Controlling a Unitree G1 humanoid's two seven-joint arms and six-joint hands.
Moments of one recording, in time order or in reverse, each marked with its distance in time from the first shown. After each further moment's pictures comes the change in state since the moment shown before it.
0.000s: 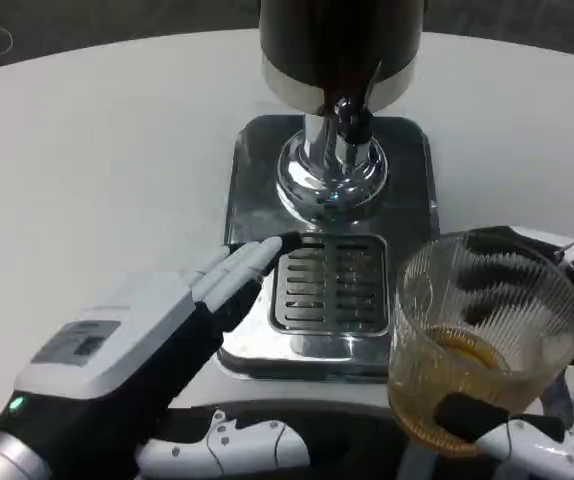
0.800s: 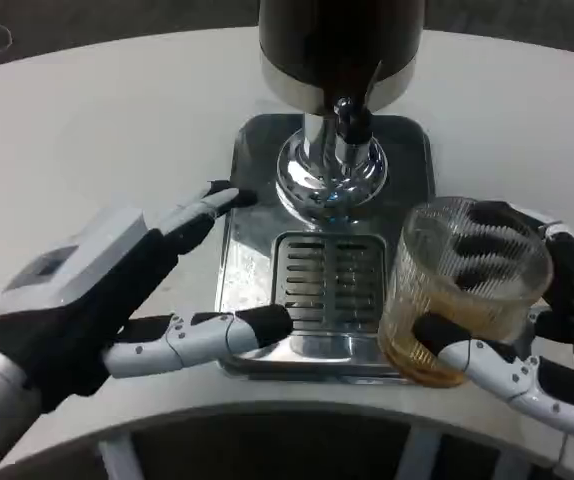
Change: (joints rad) left arm -0.215 0.024 0.037 0.238 -0.096 0.013 0.009; right arm -0.211 0.120 0.128 0.190 -0.138 0.126 -0.183
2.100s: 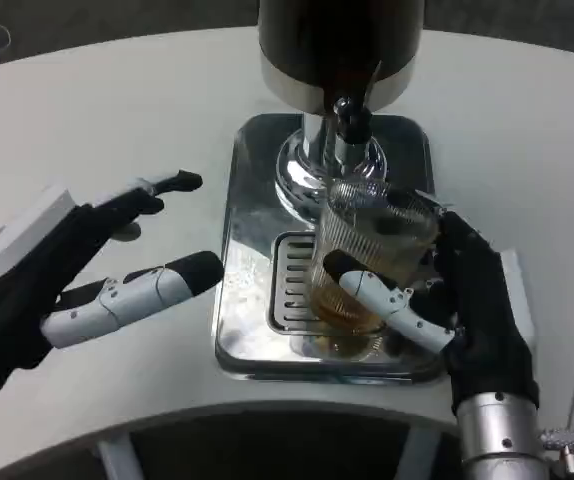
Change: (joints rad) left arm -0.017 -0.002 0.122 0.071 -0.150 0.036 -0.009; right arm -0.399 0.161 0.129 0.465 -0.090 0.111 -0.250
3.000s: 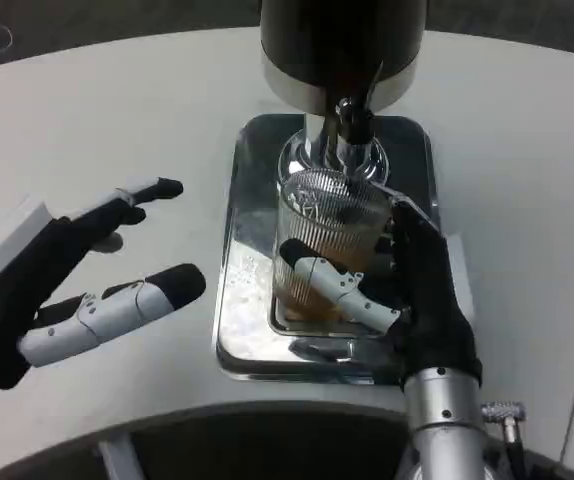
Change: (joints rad) left arm 0.085 -0.001 0.058 -0.054 -0.025 0.000 -0.001; right arm -0.140 0.042 0.054 0.180 -0.022 0.018 -0.095
